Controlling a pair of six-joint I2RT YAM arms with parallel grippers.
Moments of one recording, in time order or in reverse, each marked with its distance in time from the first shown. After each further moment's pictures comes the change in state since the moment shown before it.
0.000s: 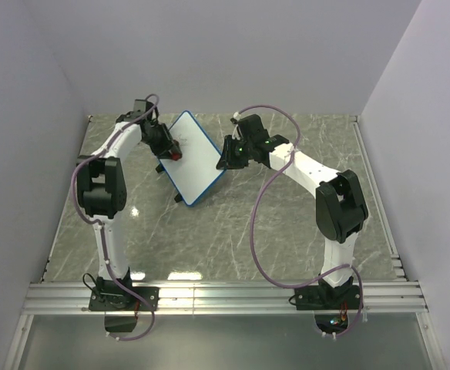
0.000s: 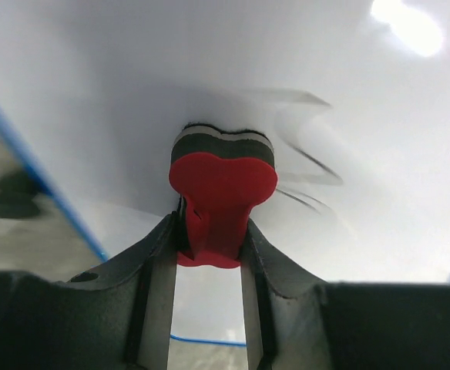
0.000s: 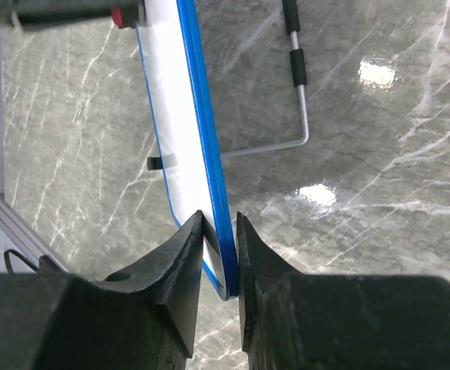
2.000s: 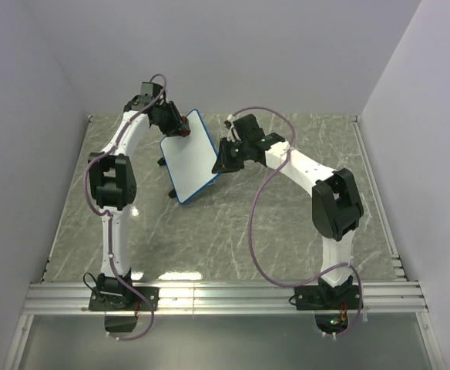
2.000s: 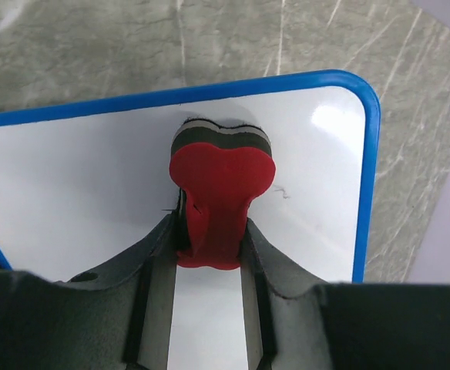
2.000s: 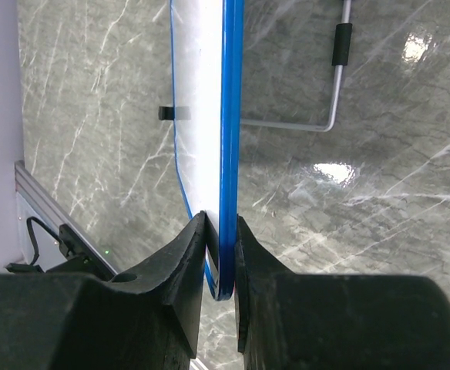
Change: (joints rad) left arm -0.004 0.188 0.359 0.027 -0.015 0.001; right arm 0.016 0.037 0.059 -0.071 -0.082 0.001
